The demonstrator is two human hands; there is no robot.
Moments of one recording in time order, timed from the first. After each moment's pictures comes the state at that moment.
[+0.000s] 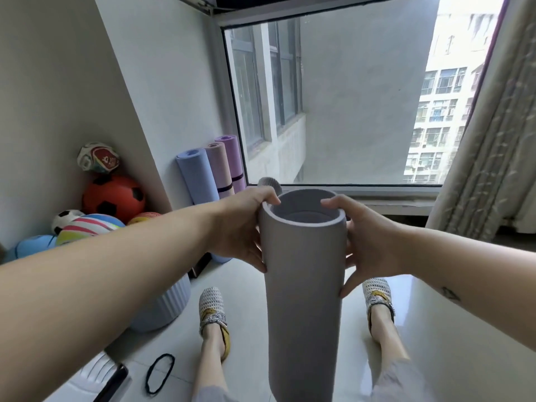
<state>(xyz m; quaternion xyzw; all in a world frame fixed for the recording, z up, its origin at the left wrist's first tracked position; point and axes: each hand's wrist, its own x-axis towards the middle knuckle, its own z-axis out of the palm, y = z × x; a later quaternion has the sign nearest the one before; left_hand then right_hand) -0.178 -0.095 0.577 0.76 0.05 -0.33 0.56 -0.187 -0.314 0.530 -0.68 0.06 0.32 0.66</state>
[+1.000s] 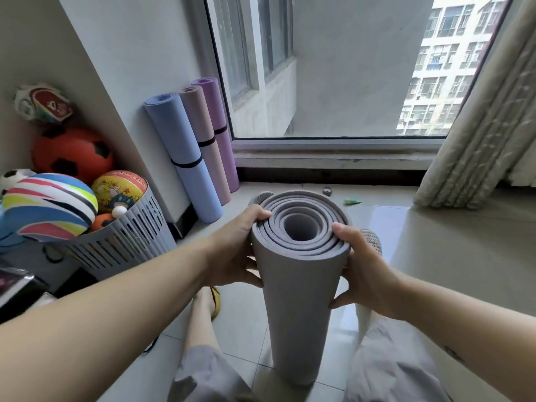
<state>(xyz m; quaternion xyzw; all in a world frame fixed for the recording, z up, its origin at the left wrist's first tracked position) -0.157 -0.093 0.449 0.71 0.09 -0.34 0.61 -0.194 -0.304 0.405 -0.63 0.08 0.28 0.72</state>
